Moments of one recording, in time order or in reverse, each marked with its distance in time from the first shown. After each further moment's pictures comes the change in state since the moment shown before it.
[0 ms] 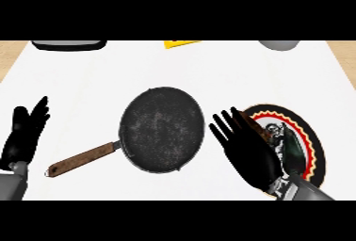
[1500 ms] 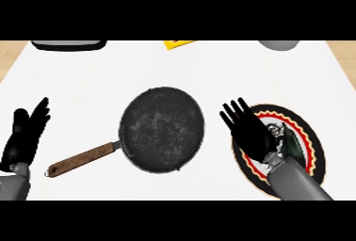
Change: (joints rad) left arm 0.013 -0.101 0.129 -0.026 -0.134 -0.097 0.006; right arm 0.066 0.202 -0.262 0.346 0.354 -0.149 -0.256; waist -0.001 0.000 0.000
